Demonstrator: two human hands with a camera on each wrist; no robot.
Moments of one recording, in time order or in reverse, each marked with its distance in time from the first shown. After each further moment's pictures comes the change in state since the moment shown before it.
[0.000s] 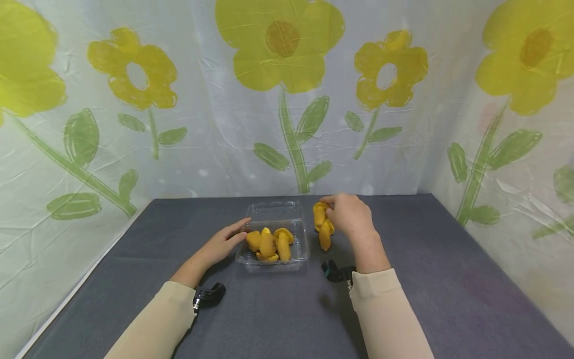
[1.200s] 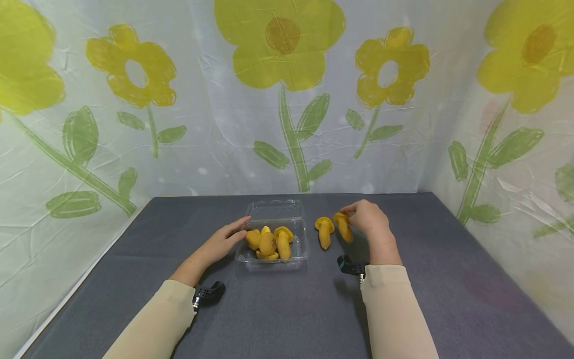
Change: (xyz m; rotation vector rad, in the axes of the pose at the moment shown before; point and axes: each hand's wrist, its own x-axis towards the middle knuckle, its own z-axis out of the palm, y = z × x) left_hand 0.002 -0.001 0.000 0.001 -0.005 0.004; right_hand 0.016 0.066 0.013 0.115 -0.112 0.147
